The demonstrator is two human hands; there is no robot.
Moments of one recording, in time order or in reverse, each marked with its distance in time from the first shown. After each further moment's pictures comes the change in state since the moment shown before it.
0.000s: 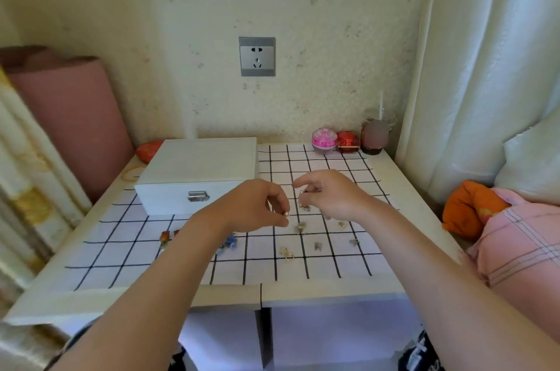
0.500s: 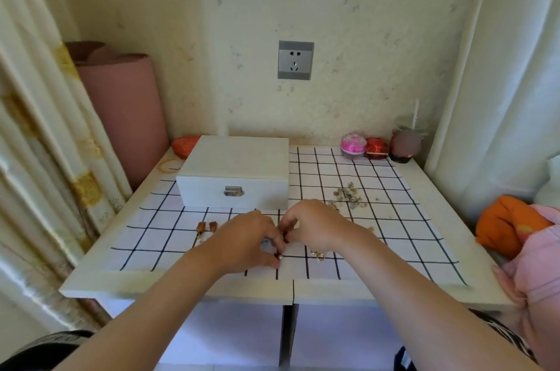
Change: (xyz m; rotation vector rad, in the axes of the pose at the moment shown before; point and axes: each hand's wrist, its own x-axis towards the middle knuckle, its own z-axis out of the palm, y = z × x) left_hand -0.068 -0.061 0.008 0.326 0.017 0.089; right_hand 0.001 -0.053 0.078 -0.314 -0.220 -0.104
